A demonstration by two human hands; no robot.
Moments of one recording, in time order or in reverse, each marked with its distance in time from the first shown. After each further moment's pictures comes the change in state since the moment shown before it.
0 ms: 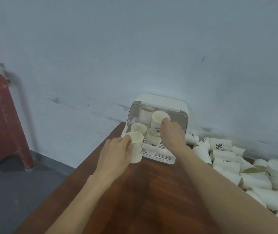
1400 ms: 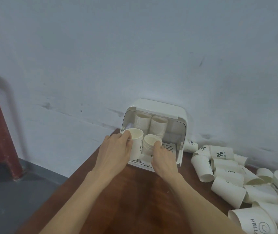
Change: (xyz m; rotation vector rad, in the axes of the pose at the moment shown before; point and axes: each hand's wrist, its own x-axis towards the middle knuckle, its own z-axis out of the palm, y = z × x) left_hand 0.052 0.000 0.015 0.011 0.067 0.025; right_hand -0.017 0.015 0.076 -0.057 -0.094 -0.079
